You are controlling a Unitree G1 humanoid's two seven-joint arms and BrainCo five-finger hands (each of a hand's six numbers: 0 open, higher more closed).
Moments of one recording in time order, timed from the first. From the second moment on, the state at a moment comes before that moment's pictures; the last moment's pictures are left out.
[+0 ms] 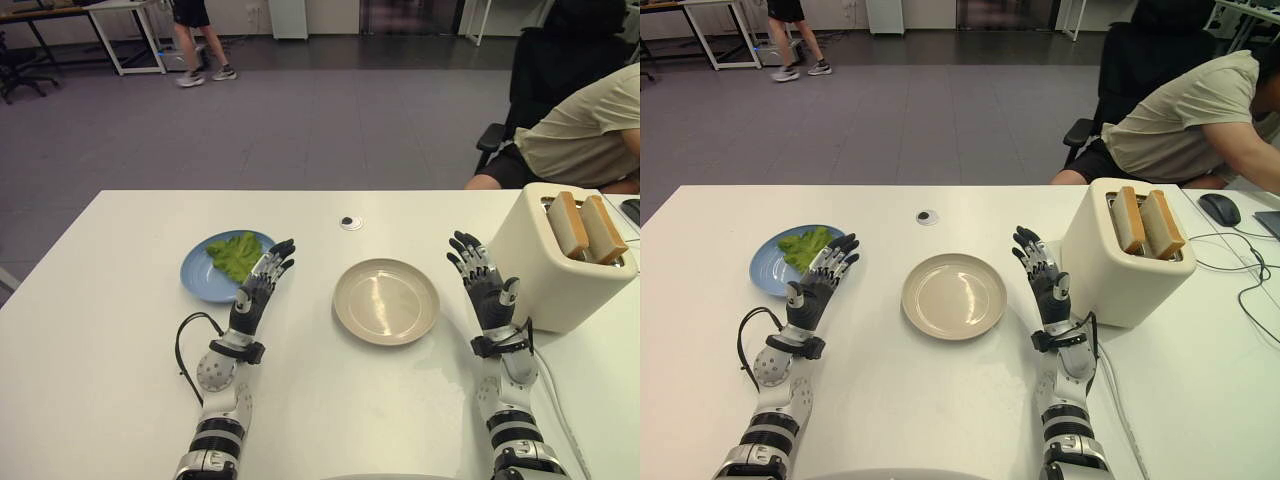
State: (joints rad) left arm -0.14 0.17 0.06 0.53 -0.37 -0.81 -0.57; right arm -0.21 -0.09 -0.20 0.61 0.33 -0.79 0.60
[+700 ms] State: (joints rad) left arm -0.15 0.14 0.09 0.54 -0.35 -0.81 -0.60; right arm -0.09 -0.20 -0.18 0.05 0.39 -0.70 0.58
